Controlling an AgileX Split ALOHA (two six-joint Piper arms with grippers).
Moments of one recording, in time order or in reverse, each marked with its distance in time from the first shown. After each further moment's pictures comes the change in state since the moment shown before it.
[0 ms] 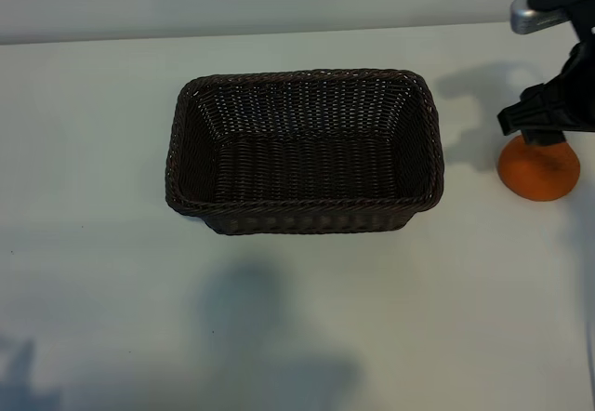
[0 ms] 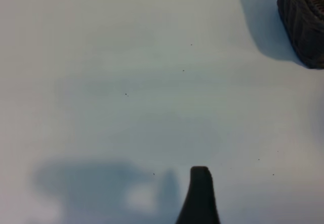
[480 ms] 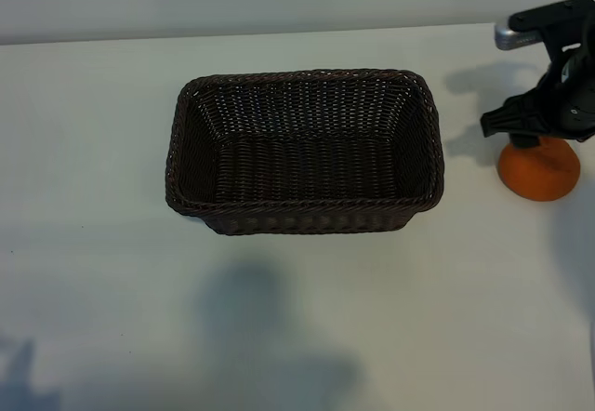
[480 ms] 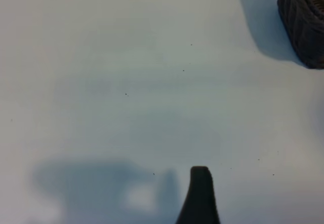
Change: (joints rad) left arm 0.000 0.000 0.000 0.000 0.000 -0.004; right arm -0.035 0.191 -0.002 -0.089 -0.148 0.153
